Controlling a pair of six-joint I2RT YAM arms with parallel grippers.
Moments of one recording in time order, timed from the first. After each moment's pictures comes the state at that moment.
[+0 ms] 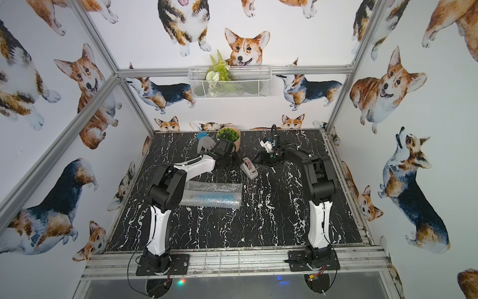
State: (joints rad) left arm -0.55 2.15 1.54 -0.25 0.21 -0.99; right arm 0.26 2.08 1.49 -0.47 -0.77 0.21
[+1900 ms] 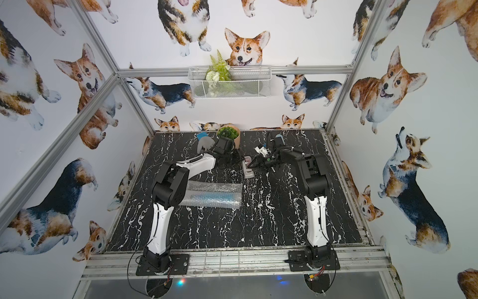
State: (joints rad) left arm -0.53 2.22 1.60 -0.18 0.29 -0.94; right arm 0.29 2.19 1.52 -0.49 -0.99 0.26
